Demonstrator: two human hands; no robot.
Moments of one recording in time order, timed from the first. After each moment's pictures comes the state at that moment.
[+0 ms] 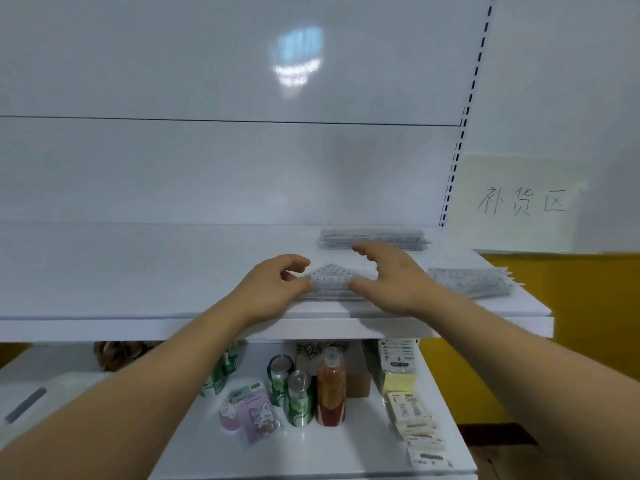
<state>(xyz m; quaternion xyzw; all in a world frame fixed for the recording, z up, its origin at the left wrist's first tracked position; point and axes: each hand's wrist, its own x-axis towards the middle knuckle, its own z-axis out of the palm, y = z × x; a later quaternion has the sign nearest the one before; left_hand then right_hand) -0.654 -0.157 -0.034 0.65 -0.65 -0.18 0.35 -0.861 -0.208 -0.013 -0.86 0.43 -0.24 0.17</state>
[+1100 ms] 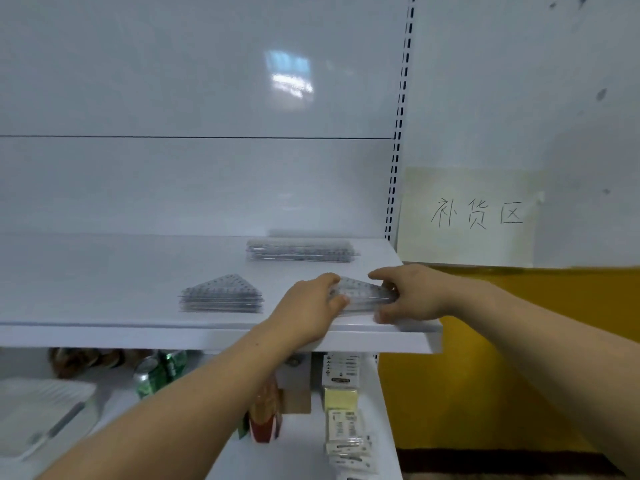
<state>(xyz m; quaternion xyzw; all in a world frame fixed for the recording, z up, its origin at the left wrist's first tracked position) -0.865 -0.209 -0.036 0.70 -0.67 -0.08 0.25 -1.041 -0.285 -0.004 -0.90 0.43 -0.03 0.09</state>
